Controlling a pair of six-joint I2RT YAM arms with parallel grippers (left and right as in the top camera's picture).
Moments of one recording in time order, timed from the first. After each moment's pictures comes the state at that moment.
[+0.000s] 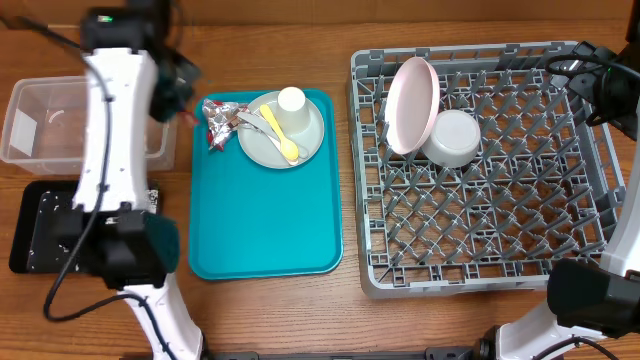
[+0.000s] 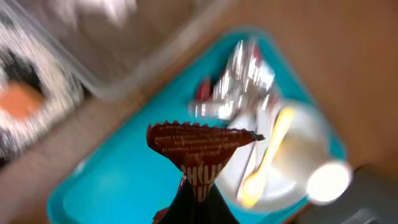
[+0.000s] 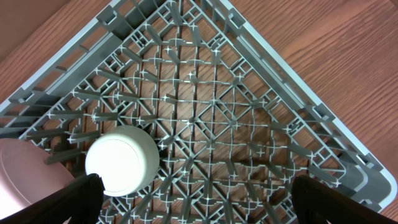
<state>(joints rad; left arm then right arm) 0.04 2.07 2.26 -1.51 -0.07 -0.90 -0.24 1.81 2.21 -1.55 0.15 0.44</state>
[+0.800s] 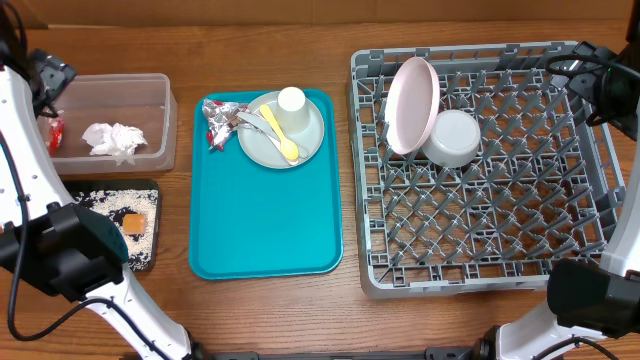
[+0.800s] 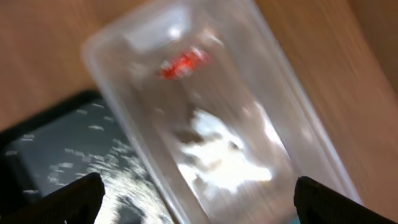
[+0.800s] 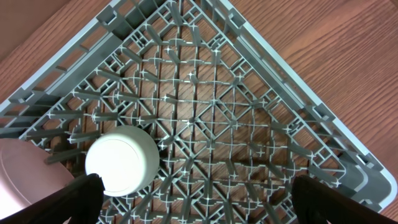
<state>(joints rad) 0.44 2.12 2.30 -1.30 -0.16 -0.62 -0.24 1.81 2.21 -1.55 0.15 0.44</state>
